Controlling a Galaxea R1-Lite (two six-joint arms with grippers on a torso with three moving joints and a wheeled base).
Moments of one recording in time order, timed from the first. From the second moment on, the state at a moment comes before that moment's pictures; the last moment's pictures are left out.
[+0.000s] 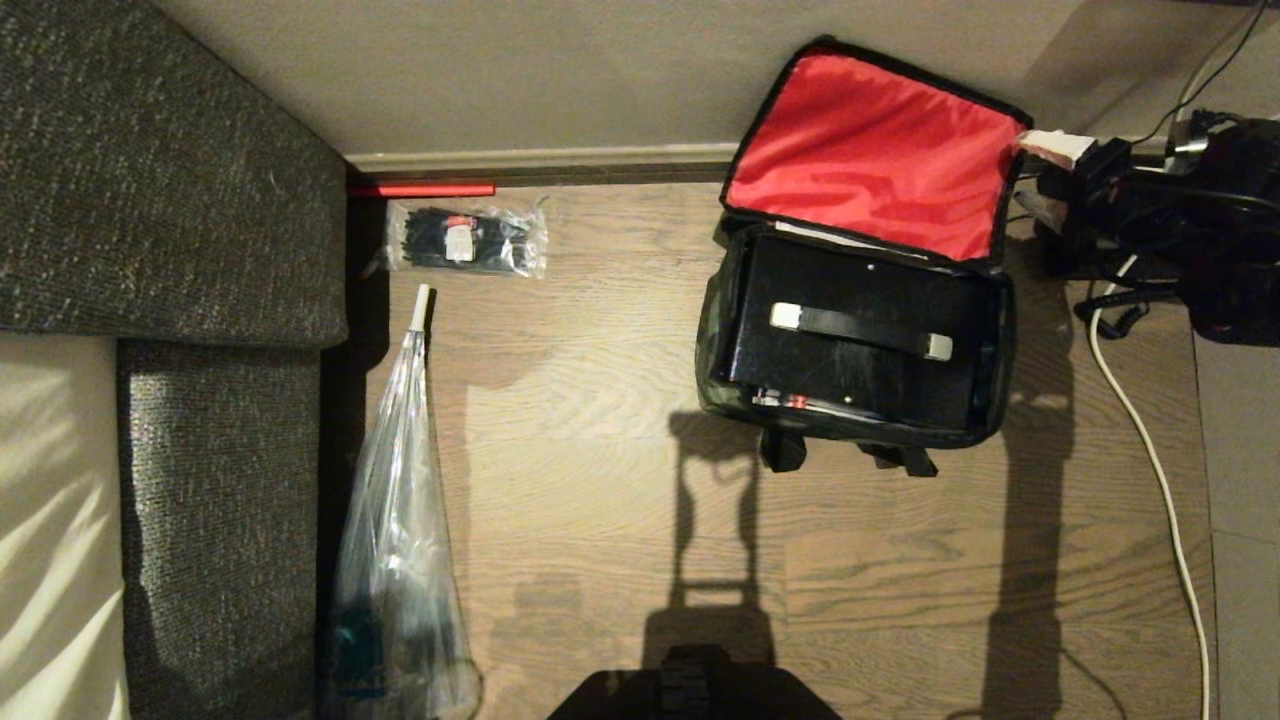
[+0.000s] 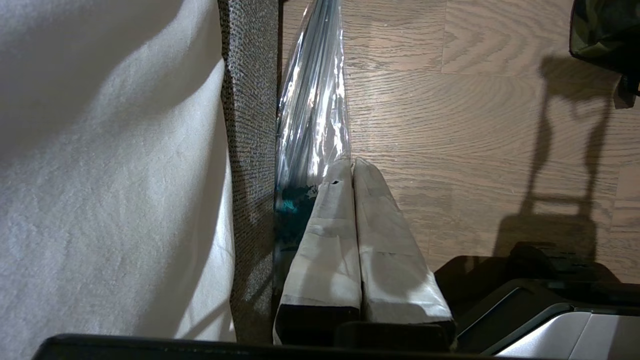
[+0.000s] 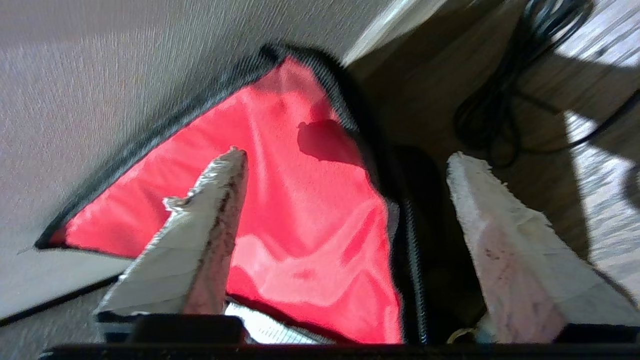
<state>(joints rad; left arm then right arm) 0.00 0.00 0.00 0.01 0.01 -0.01 -0.26 2.14 -1.65 -0.80 0.59 1.02</state>
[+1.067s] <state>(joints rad) 0.00 0.00 0.00 0.01 0.01 -0.01 -0.24 2.18 -1.67 -0.86 0.63 1.00</state>
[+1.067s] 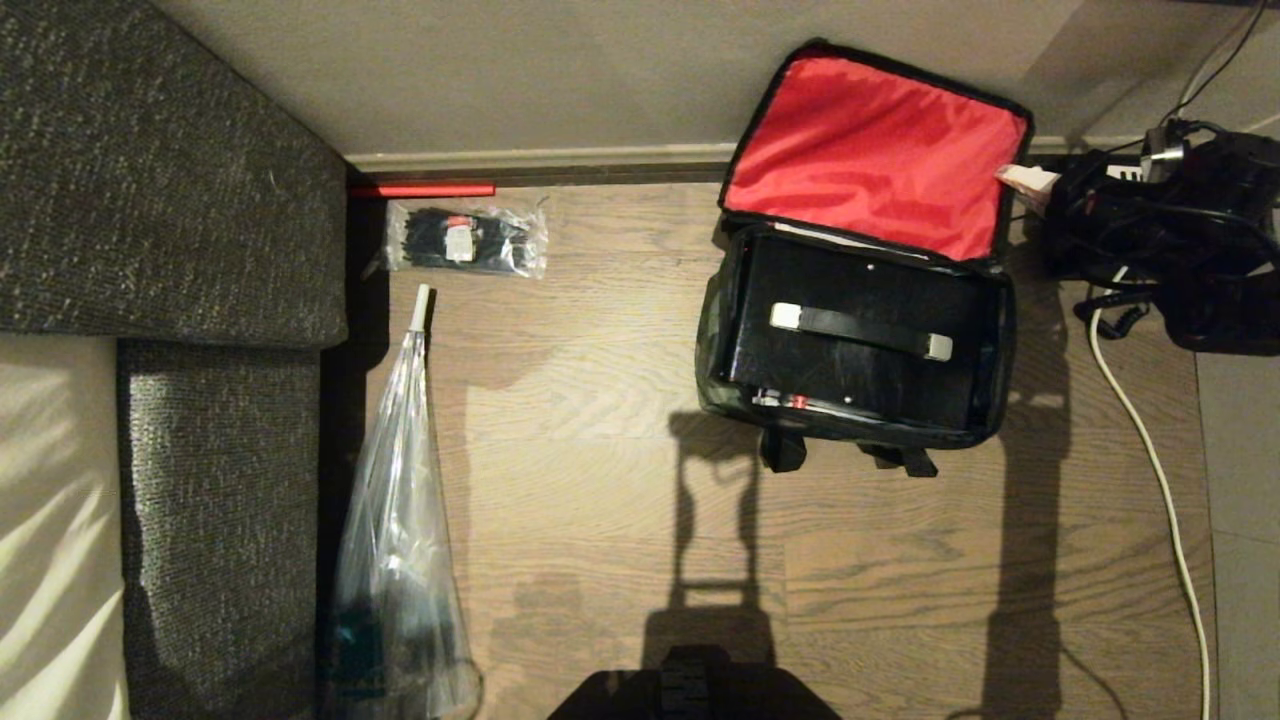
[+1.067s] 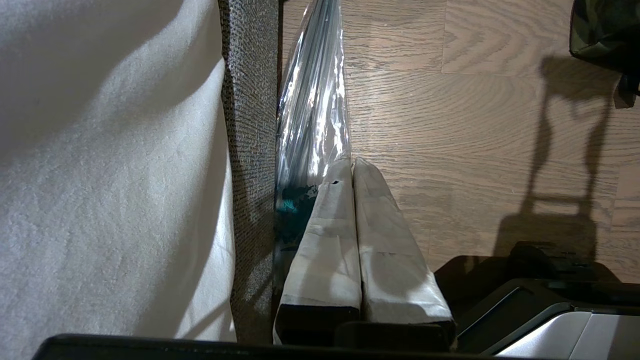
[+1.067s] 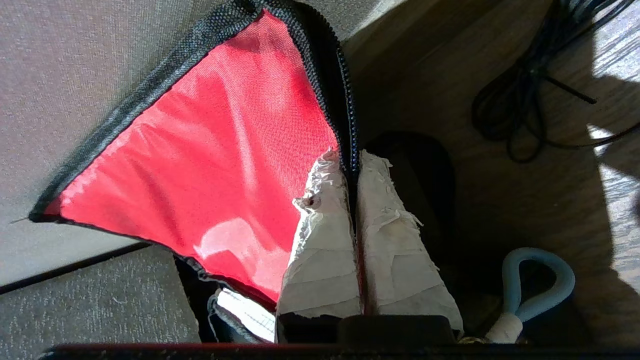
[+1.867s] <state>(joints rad) 0.00 0.00 0.00 0.01 0.01 -0.01 -0.24 1.93 -1.27 -0.86 0.82 0.87</state>
